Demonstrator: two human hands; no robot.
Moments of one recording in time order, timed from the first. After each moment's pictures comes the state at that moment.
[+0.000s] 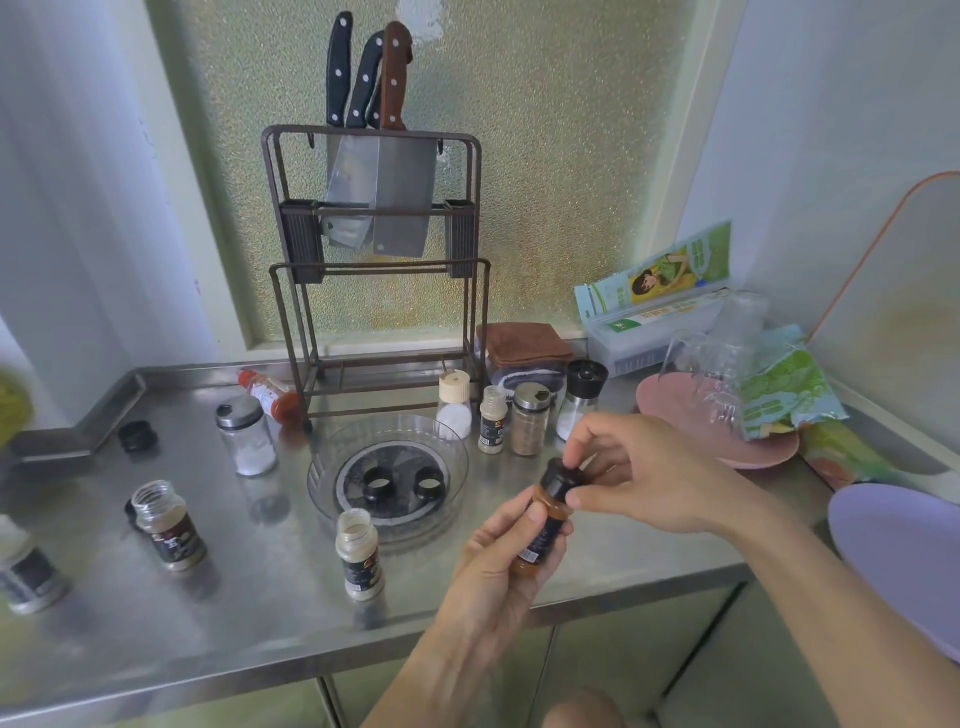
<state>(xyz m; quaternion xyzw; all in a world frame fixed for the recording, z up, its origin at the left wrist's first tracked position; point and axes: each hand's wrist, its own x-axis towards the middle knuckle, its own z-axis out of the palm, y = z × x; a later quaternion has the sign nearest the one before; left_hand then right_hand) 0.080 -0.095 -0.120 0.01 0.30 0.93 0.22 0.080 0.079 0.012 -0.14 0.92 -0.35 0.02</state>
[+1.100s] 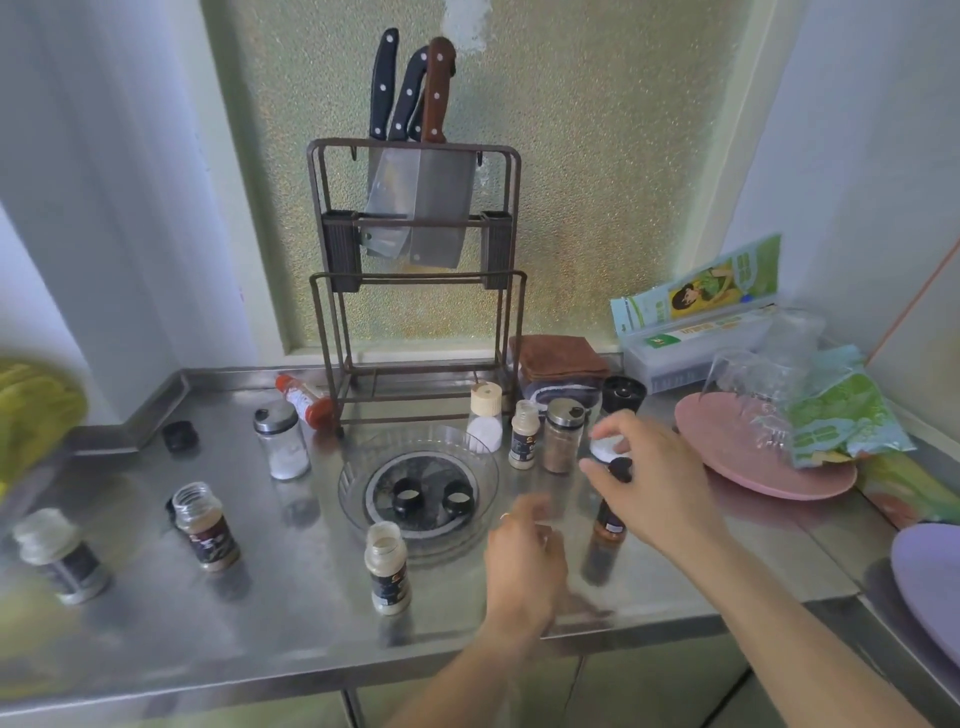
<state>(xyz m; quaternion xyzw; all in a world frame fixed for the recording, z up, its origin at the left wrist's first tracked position) 0.039 -0.080 -0.138 0.01 0.86 0.51 -0.06 0.037 0.058 -0.038 -0.04 0.96 -0.19 -0.22</state>
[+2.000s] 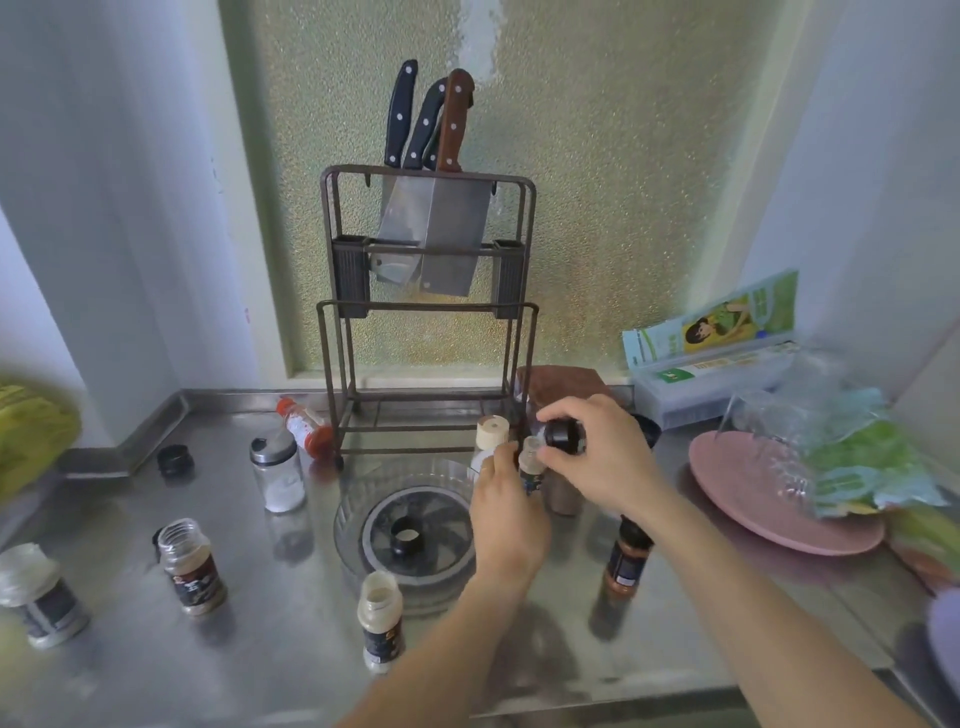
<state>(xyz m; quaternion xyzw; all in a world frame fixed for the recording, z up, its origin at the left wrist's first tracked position) -0.027 -0.090 -0.082 0.02 0.88 0.45 -0.16 -0.038 0.025 -0.004 -0.09 0.95 -0.26 -0.14</state>
